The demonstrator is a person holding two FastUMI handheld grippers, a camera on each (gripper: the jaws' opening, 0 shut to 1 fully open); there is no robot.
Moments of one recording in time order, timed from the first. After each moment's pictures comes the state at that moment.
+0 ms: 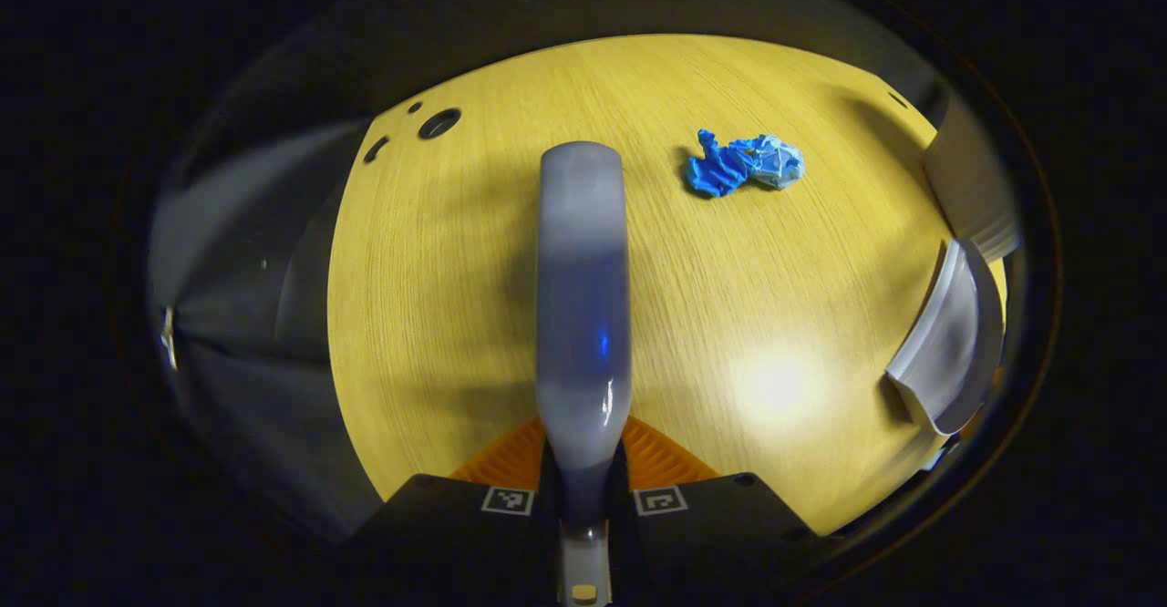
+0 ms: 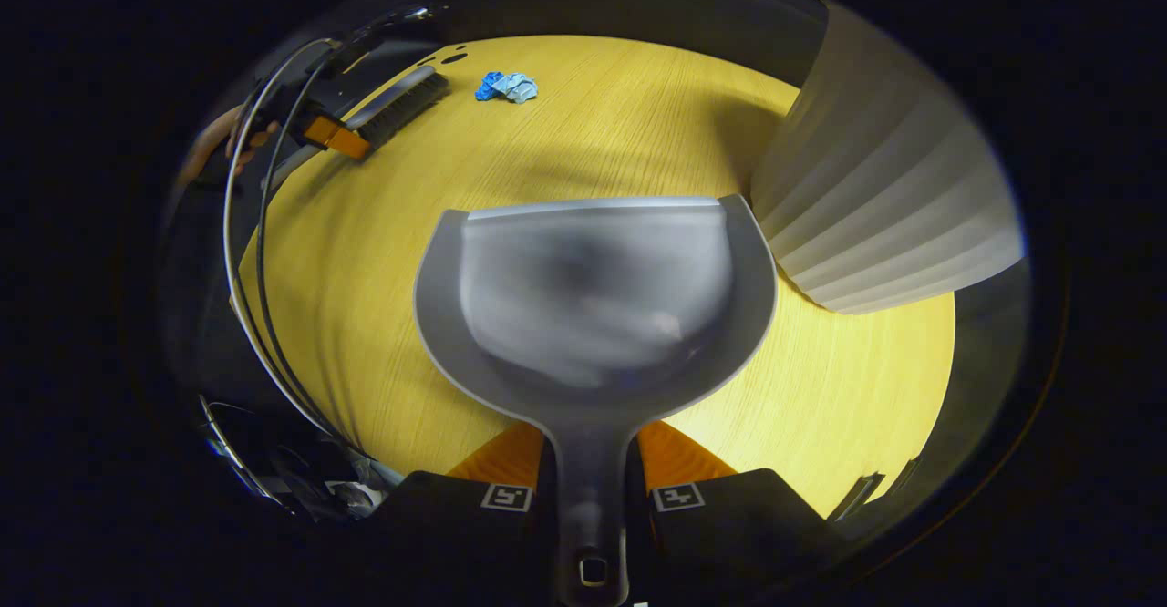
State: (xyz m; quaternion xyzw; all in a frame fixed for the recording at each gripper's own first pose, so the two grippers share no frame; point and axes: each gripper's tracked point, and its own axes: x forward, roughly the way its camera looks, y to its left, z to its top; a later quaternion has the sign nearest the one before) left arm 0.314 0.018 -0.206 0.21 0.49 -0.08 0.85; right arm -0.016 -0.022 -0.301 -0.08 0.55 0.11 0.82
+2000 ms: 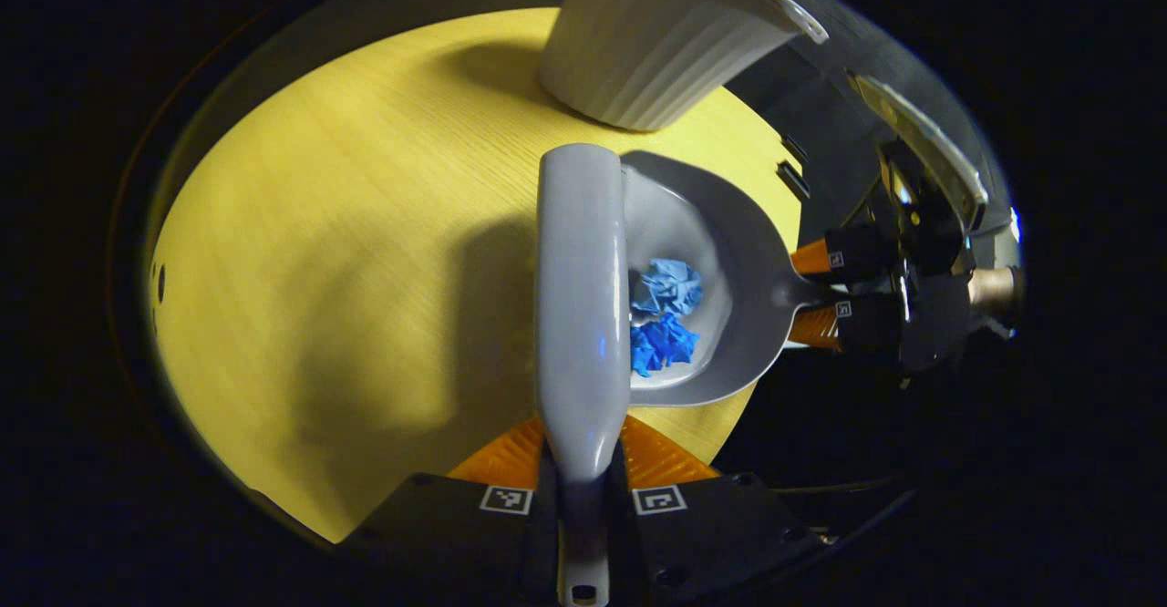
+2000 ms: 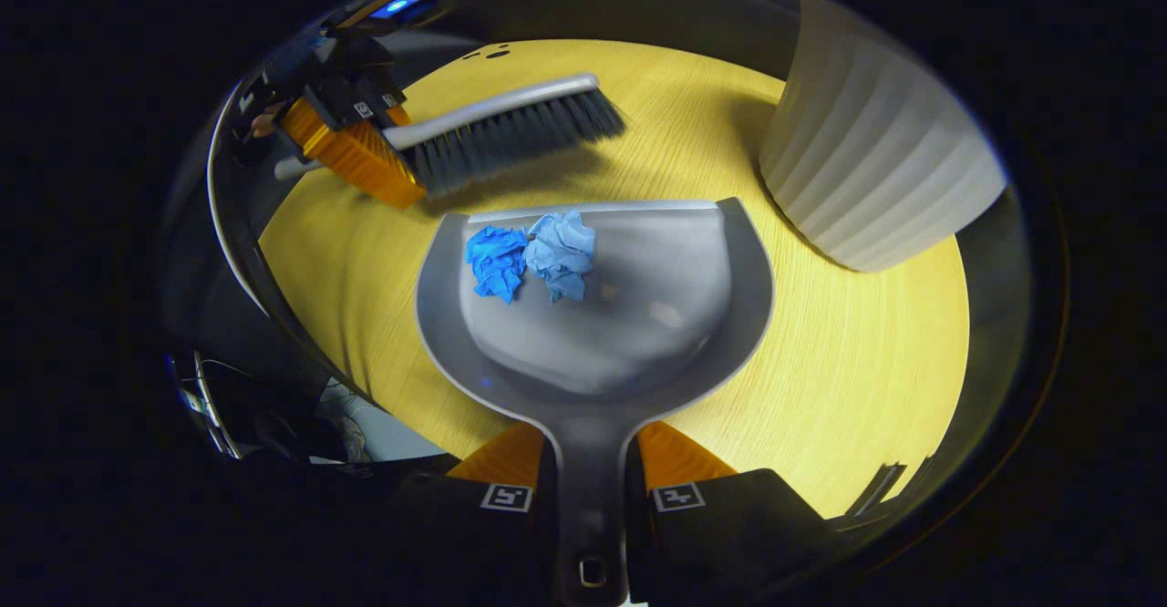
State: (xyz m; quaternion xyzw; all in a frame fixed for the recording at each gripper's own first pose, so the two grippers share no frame) left arm 0.117 -0.199 -0.196 0.22 0.50 -0.43 0.72; right arm -0.026 -0.035 -0.310 -0.08 0.52 0.16 0.83
